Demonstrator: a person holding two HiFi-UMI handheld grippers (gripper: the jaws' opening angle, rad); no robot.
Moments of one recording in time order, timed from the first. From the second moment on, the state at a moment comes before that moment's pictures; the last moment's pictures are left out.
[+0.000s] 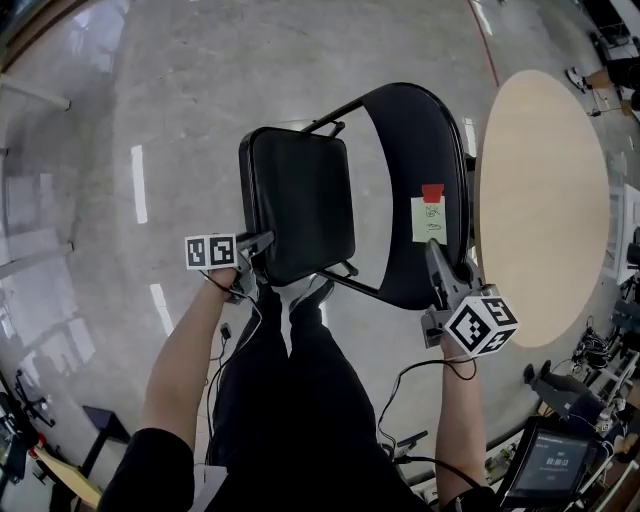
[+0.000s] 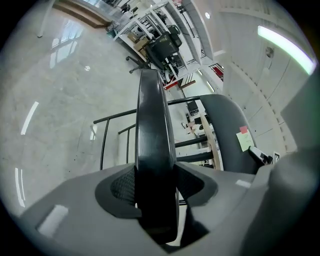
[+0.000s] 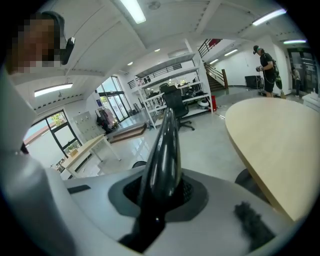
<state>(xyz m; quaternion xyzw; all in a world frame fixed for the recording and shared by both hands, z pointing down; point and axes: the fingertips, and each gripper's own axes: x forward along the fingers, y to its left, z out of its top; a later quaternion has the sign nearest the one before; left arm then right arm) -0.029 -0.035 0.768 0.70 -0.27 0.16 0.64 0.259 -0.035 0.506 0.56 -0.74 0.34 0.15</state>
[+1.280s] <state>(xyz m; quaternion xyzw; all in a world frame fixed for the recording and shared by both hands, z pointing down) -0.125 -0.029 0.856 0.67 -0.37 0.11 0.63 0.297 -0.033 0.571 0.51 -0.76 0.39 0.07</state>
